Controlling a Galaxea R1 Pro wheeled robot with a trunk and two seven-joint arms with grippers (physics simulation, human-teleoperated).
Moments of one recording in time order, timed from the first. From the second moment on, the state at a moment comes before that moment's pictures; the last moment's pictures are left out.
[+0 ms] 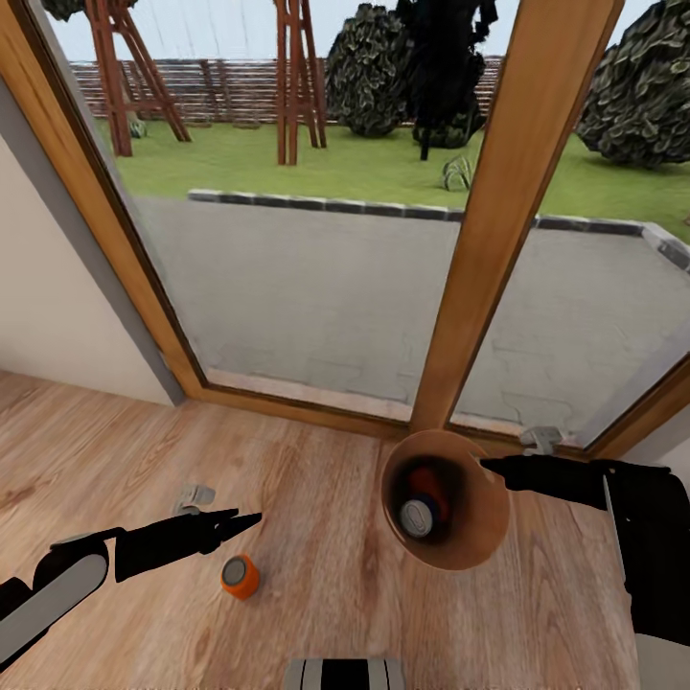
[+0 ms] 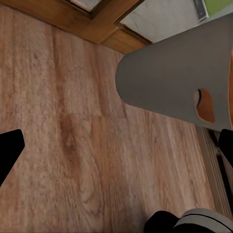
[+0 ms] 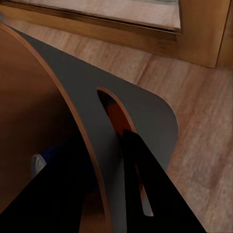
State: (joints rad) left arm -0.42 0.71 -0.64 -1.49 1.24 0.41 -0.32; right arm -0.51 -0.16 -0.32 -1.57 0.34 1.03 1.05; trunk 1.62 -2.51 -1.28
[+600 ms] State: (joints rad) left arm -0.42 0.71 -0.64 -1.49 1.24 0.41 -0.32; right arm -0.51 -0.16 -0.32 -1.57 0.34 1.03 1.05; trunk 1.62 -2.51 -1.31
